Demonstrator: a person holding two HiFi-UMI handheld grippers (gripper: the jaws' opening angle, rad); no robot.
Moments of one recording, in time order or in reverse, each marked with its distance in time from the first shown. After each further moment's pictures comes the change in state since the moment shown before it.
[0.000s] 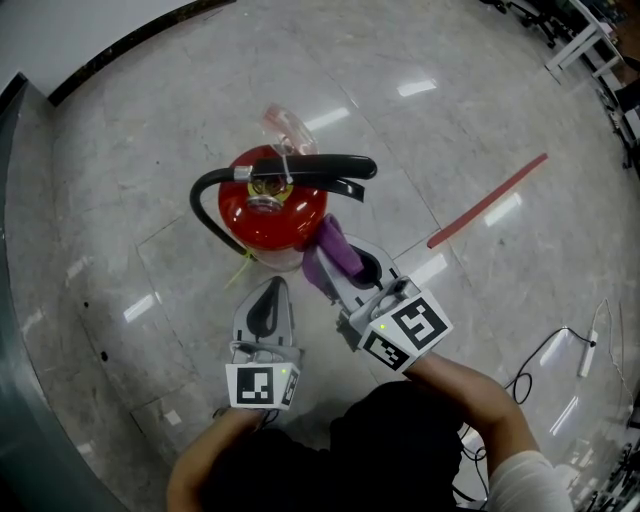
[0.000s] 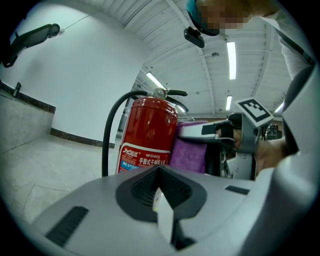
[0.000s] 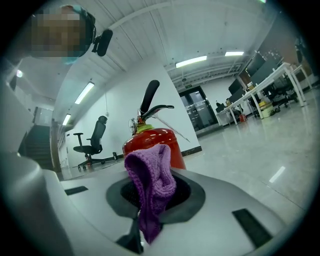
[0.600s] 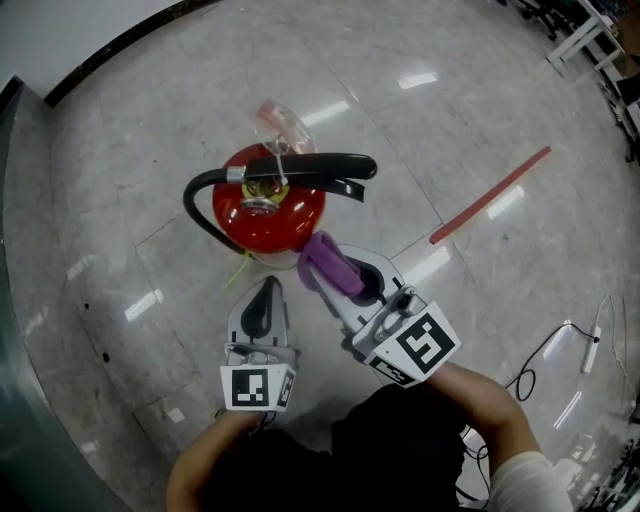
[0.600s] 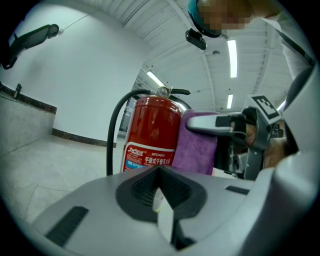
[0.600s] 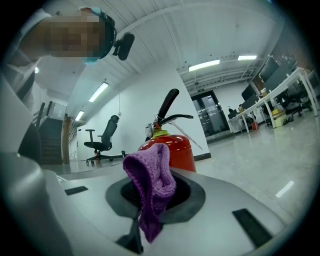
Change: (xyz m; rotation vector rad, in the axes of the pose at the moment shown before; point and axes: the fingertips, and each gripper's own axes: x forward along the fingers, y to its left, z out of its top) left arm -0.001 0.008 -0.002 0.003 0.016 0.016; right arm -0.010 0.025 0.008 -0.101 -0.029 0.101
